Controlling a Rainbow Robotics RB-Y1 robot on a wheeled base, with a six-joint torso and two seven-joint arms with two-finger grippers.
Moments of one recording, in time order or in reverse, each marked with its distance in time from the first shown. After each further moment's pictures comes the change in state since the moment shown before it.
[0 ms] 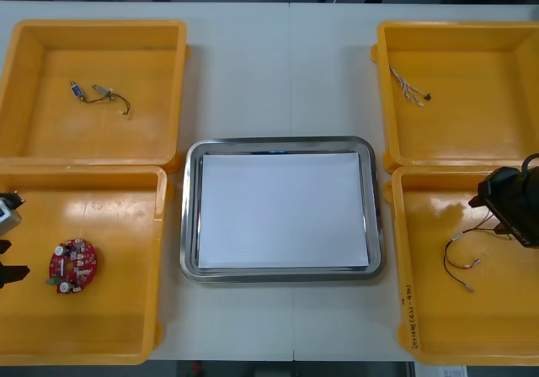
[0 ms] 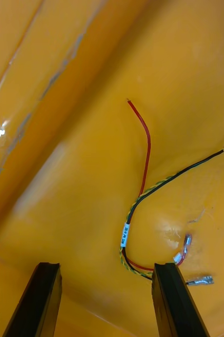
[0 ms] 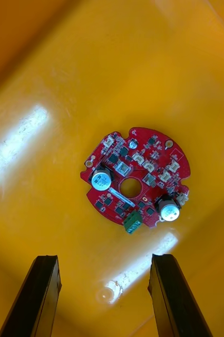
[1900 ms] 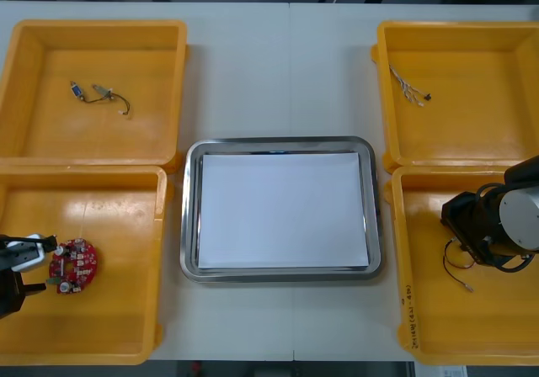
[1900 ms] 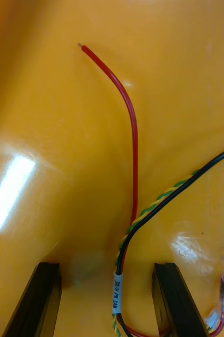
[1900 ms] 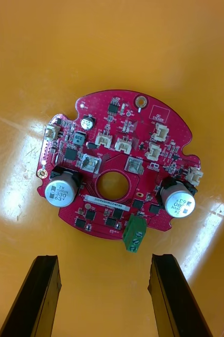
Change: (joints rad) right arm 0.080 0.010 0.241 0.081 0.194 -0.260 -0.220; left arm -0.239 0.101 -0.440 0.152 -0.052 -0.229 -0.305
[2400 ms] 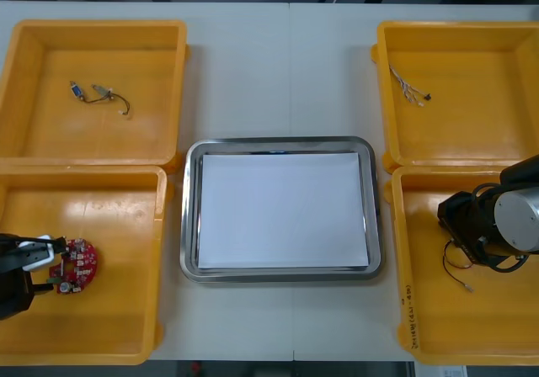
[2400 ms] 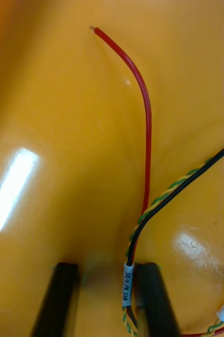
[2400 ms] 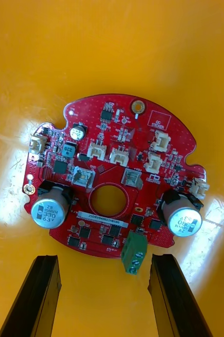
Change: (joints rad) right arm 0.003 0.027 0.000 -0.010 0.022 -0.002 0.000; left arm -0.129 0.000 -0.136 0.043 -0.001 0.000 0.000
